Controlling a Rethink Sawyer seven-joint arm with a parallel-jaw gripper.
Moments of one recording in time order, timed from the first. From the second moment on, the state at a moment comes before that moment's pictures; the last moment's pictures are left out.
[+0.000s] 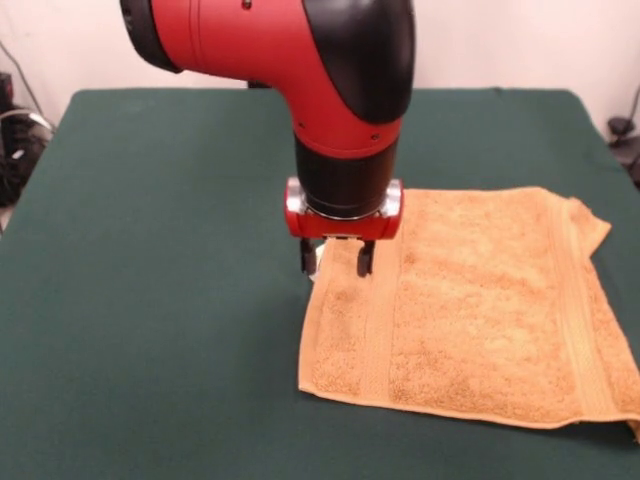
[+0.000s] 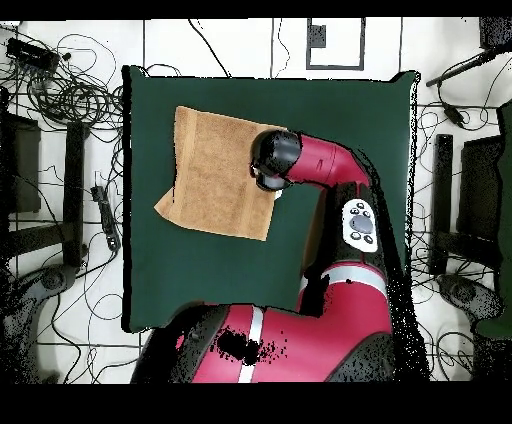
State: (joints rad) arm -0.16 -0.27 -0.06 1.17 0.05 0.81 1.58
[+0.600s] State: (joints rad) arm -0.14 -0.19 -0.07 1.08 0.05 0.82 1.58
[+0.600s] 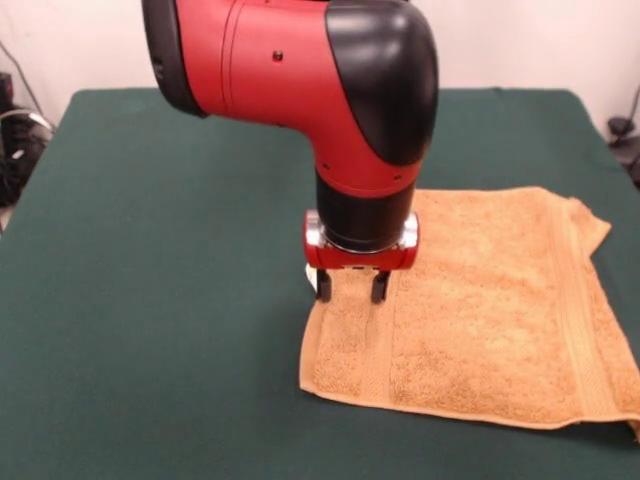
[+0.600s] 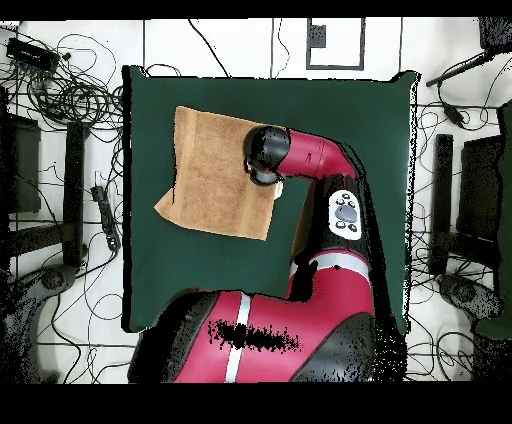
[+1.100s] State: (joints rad) arm -0.13 -0.17 -0.08 1.03 0.05 0.84 1.58
